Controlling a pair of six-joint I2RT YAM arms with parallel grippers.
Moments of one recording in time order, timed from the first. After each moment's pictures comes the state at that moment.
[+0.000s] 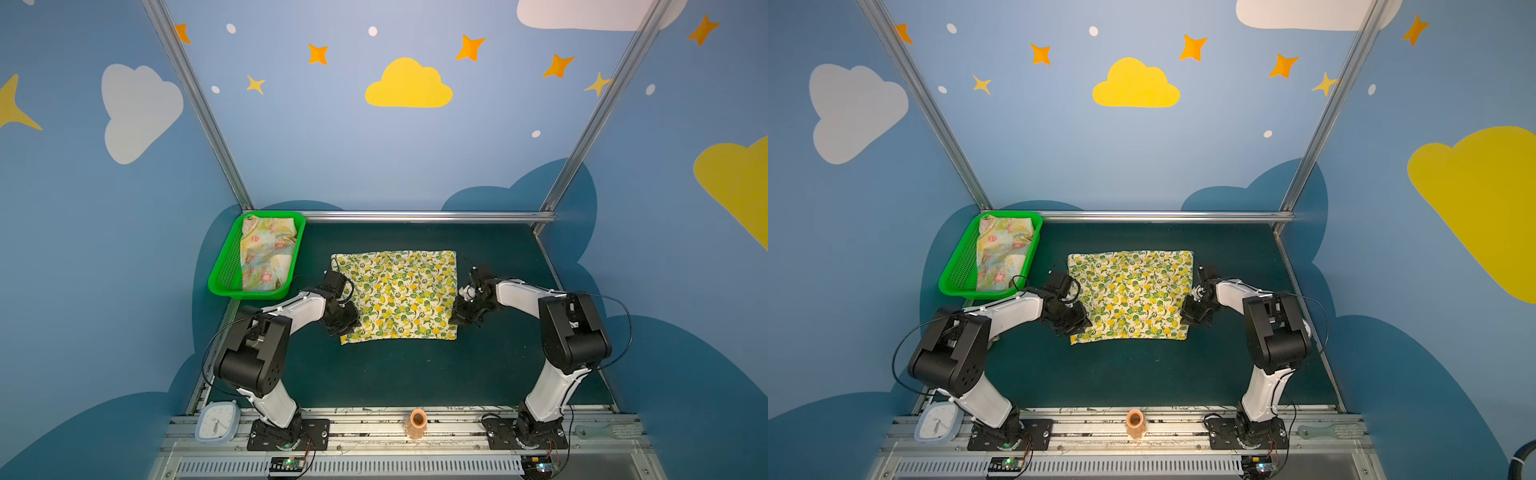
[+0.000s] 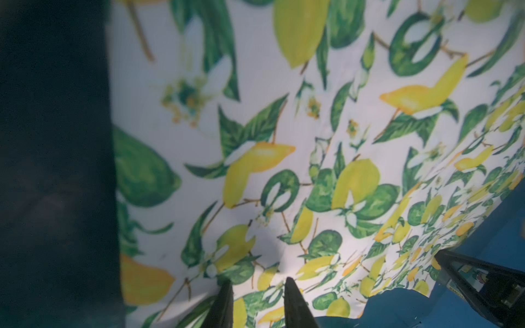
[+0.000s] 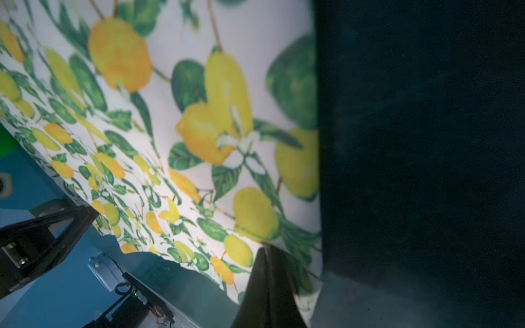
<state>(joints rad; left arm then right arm) -0.30 1.68 0.91 -0.50 0.36 -0.79 0.26 1.83 1.05 -0.61 -0.46 0.53</state>
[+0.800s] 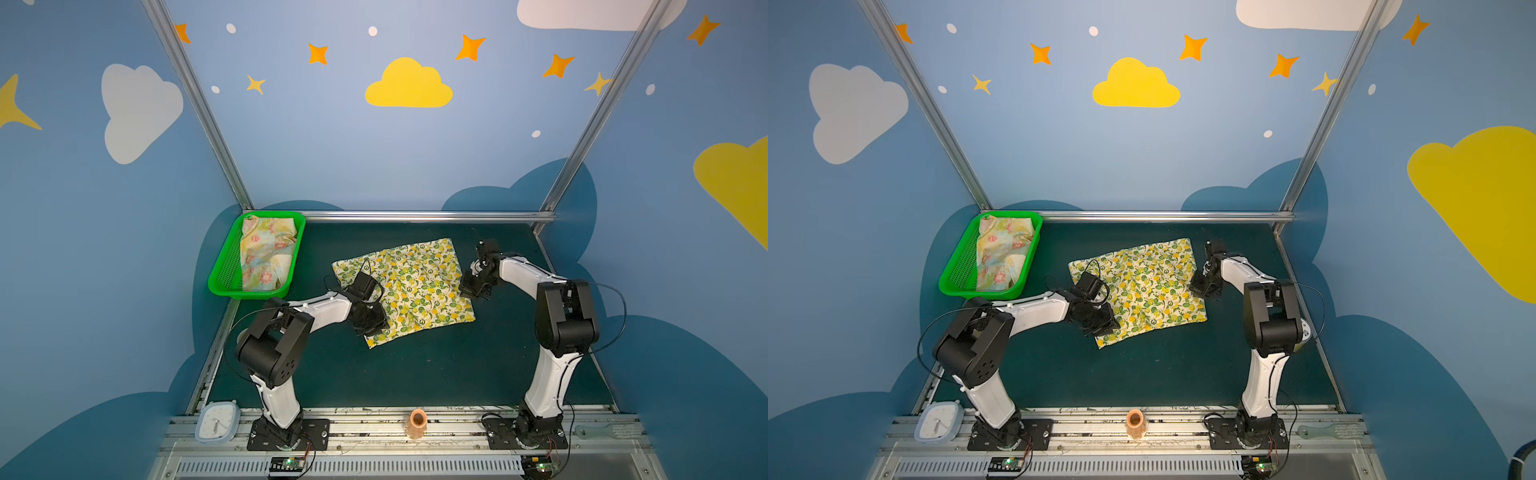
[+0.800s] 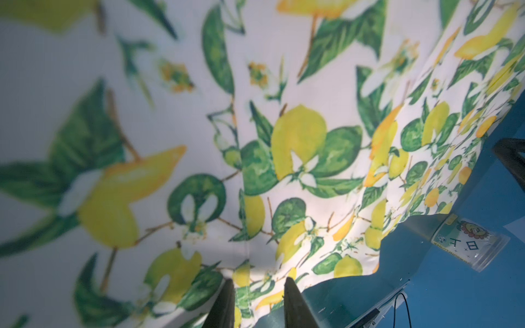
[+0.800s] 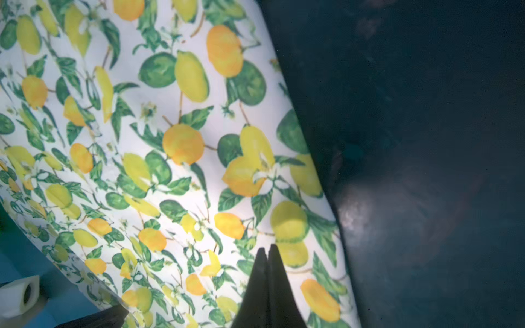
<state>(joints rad) -0.51 1.78 0.98 -0.41 0.41 -0.90 0.23 1.93 1.37 -0.75 -0.26 0.49</state>
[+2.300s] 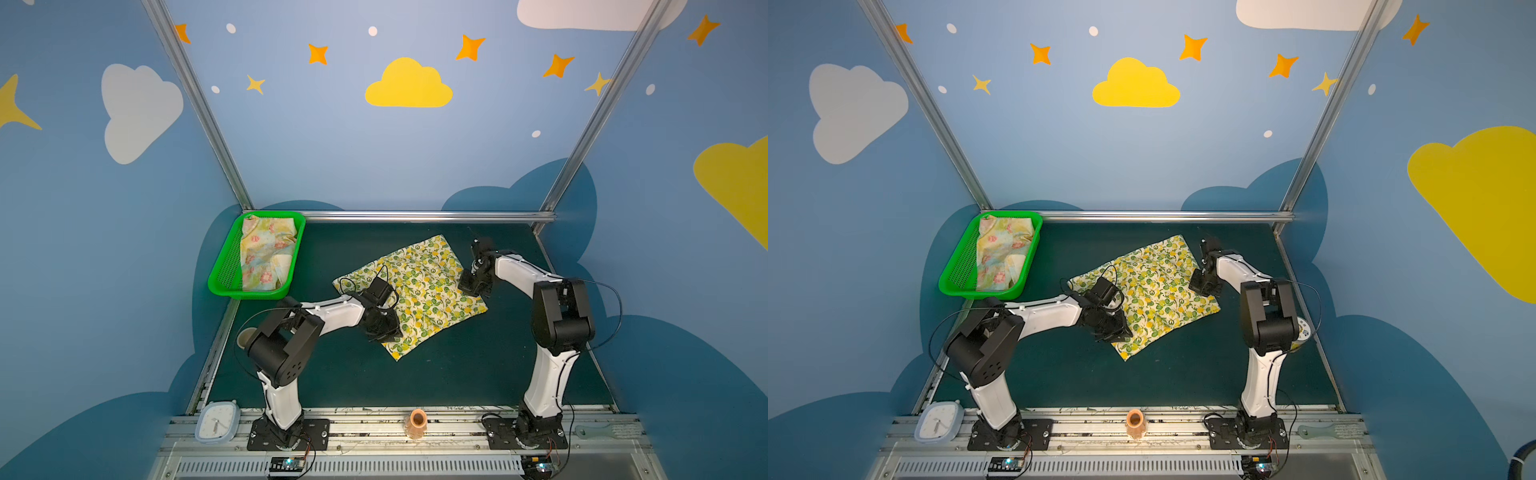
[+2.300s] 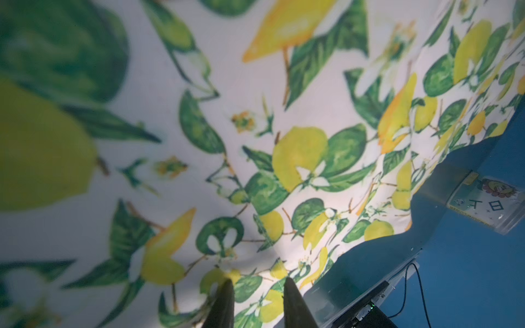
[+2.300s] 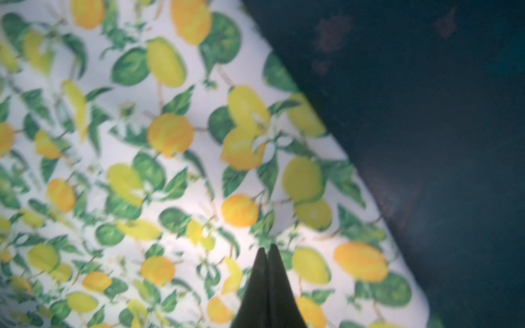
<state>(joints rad) -0.64 1.83 1.03 -0.39 0.45 -0.92 0.26 1.94 1.41 -0.76 -0.13 0.52</state>
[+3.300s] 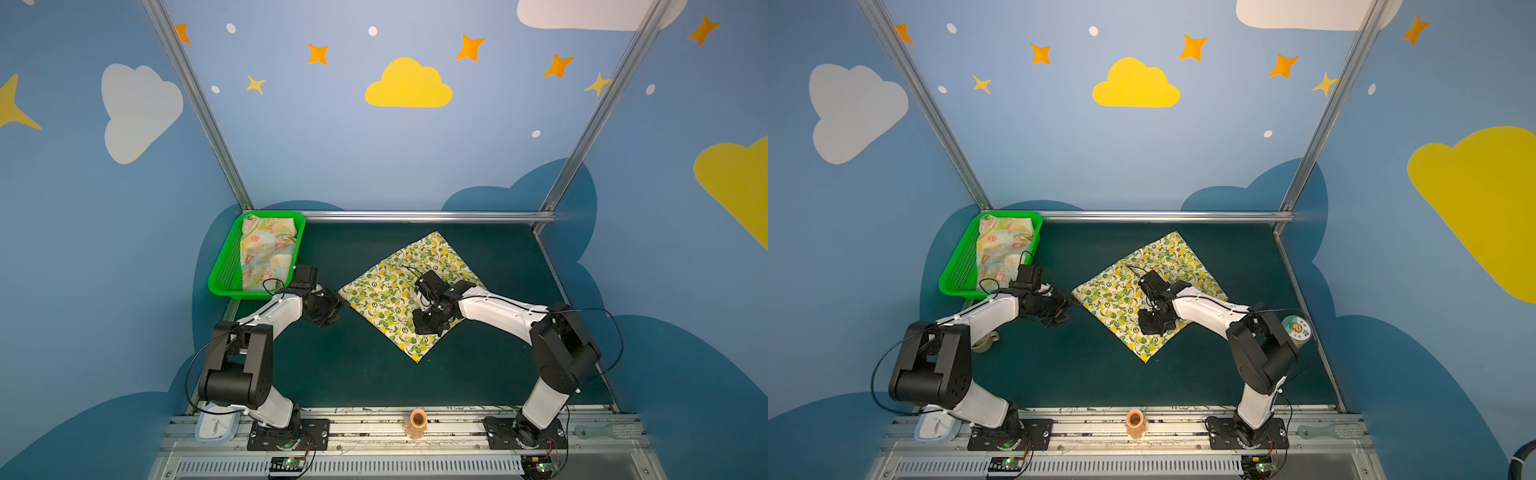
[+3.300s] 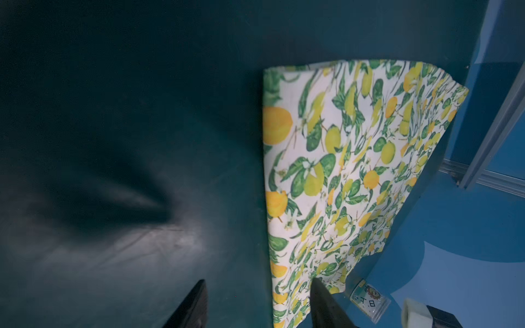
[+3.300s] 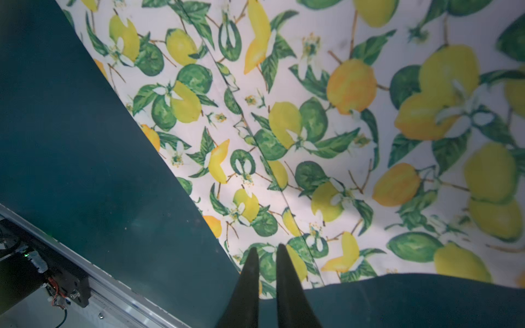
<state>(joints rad) -0.06 1.57 0.86 -0.39 0.48 -0.90 0.75 1.77 1.18 -0.70 -0.23 0.49</state>
